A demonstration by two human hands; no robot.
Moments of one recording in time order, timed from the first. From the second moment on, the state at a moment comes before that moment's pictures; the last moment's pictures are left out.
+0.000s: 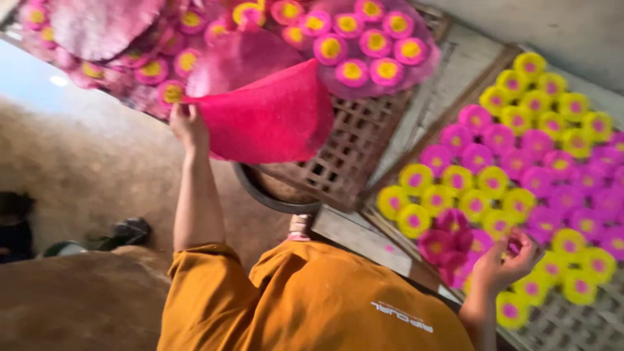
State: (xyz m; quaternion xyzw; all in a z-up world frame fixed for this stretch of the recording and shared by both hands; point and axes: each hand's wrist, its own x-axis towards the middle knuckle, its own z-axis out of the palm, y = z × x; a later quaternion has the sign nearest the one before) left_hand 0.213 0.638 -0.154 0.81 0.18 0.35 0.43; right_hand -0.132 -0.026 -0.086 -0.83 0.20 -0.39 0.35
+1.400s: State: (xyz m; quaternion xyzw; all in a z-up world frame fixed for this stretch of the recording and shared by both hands) left_hand 0.409 0.923 -0.105 0.76 -0.06 0.17 0.63; right_hand 0.215 0.367 -0.147 -0.79 0.08 -0.24 0.56
